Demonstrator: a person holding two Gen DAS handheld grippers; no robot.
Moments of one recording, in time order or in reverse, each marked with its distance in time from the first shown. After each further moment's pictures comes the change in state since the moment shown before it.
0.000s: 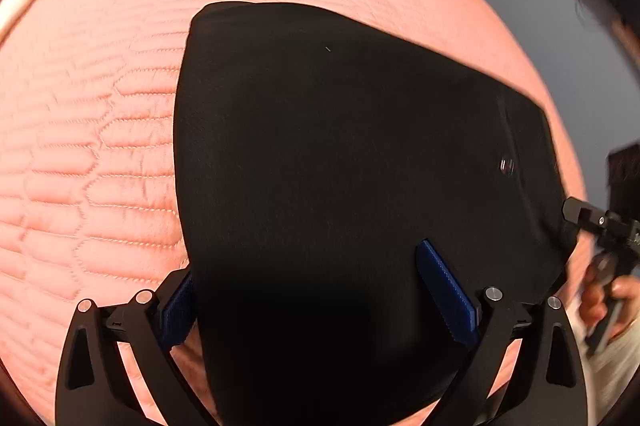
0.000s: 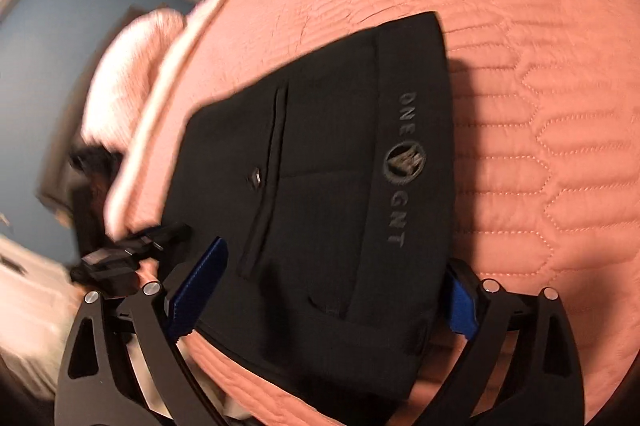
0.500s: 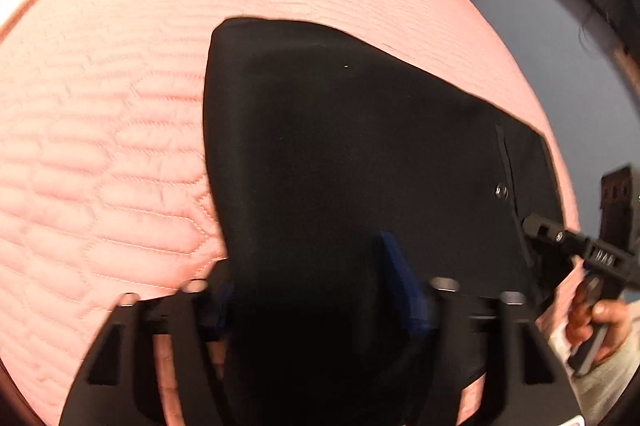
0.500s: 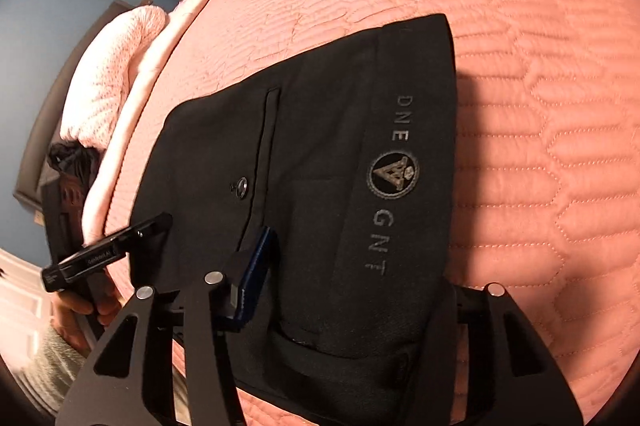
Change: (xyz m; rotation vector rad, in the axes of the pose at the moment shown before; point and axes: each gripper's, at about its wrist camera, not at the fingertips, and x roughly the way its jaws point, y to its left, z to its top) left arm 0.001 0.016 0.005 -0.065 -0.047 -0.038; right arm 0.023 0.026 0.001 -0.048 0.015 -0.157
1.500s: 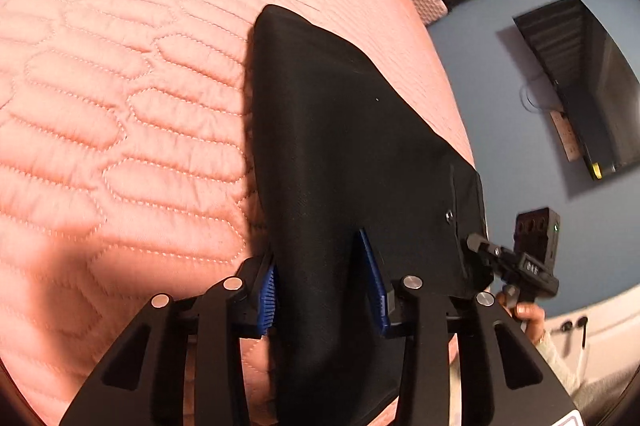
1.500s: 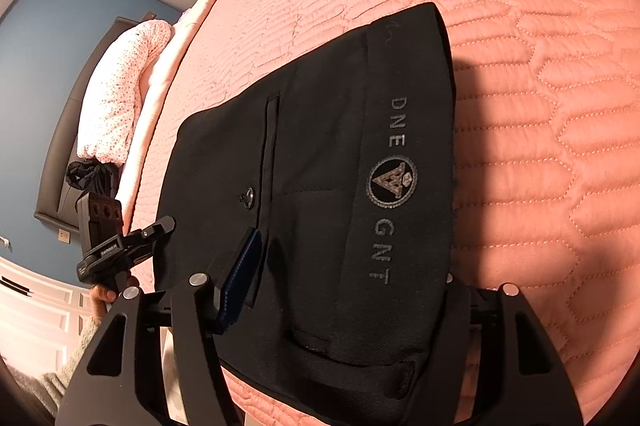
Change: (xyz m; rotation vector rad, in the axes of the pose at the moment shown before) left arm -0.008 0.078 -0.009 -0.108 0.026 -0.361; right arm 0.002 -0.014 0.004 0.047 0.014 0.079
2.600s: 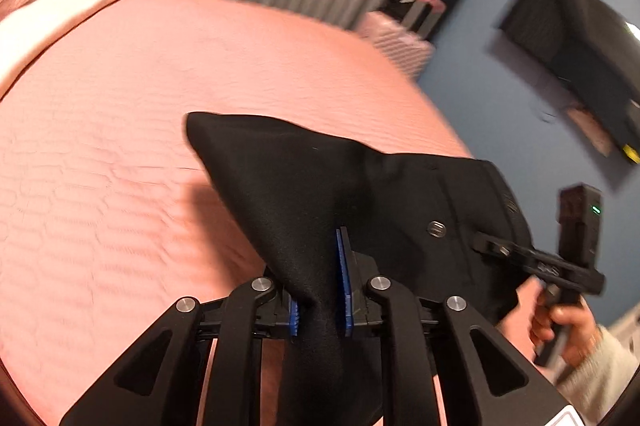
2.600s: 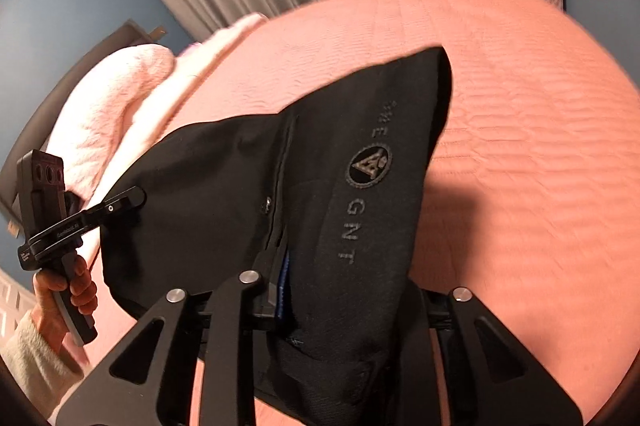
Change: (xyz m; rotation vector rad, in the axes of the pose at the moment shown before) left arm 0.025 -0.054 0.214 0.271 -0.256 0.217; right arm 0.072 0.061 0.213 -0.190 -0.180 -0.186
